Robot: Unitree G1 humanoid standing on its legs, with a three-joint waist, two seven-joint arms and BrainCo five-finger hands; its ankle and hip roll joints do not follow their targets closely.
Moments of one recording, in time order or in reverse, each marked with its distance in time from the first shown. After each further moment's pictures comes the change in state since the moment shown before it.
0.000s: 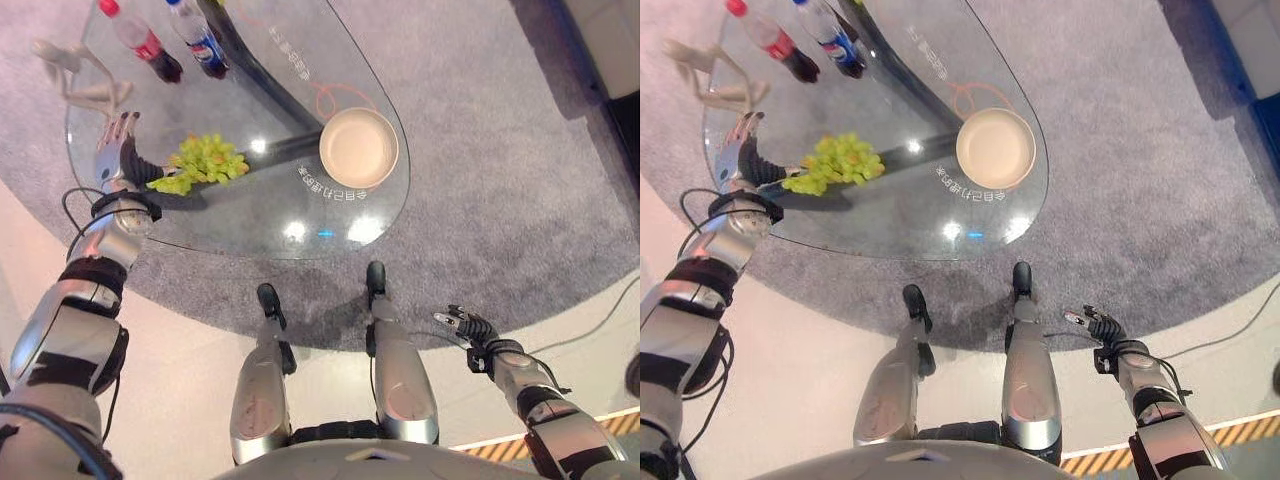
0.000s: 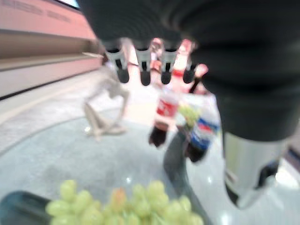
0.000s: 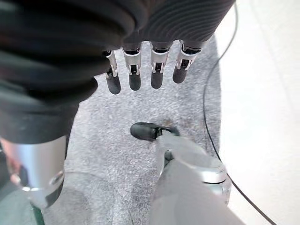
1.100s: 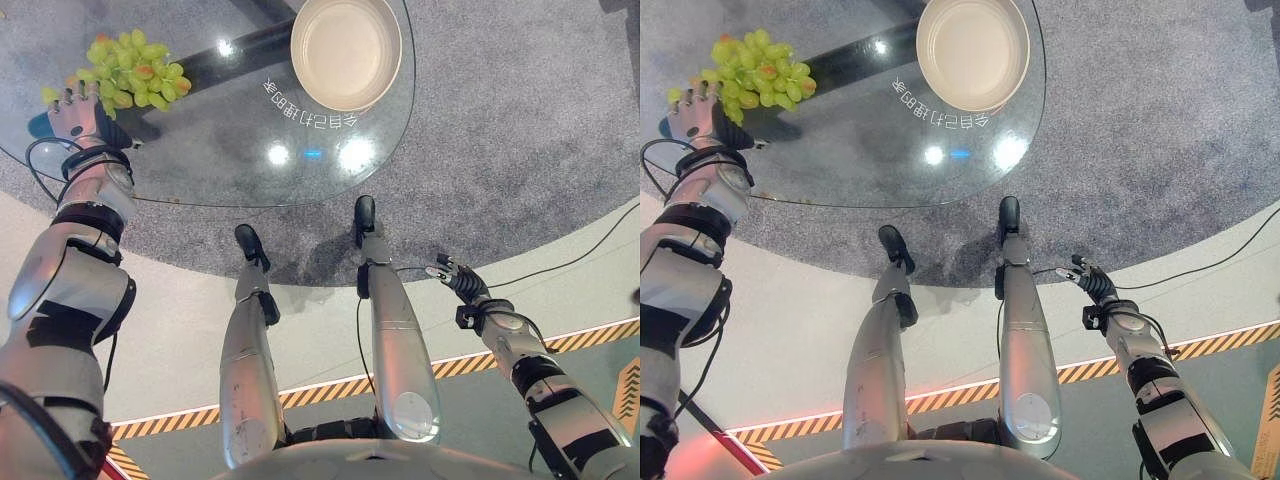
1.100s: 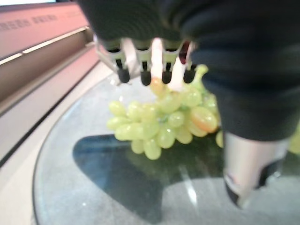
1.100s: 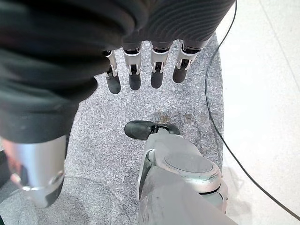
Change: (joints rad) left arm -0.269 -0.009 -0.132 0.242 0.005 0.343 0.027; right arm -0.067 -0.037 0.101 -0.201 0.182 -0.048 -0.043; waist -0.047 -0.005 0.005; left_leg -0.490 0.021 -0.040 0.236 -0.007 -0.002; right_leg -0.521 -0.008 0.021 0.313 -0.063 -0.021
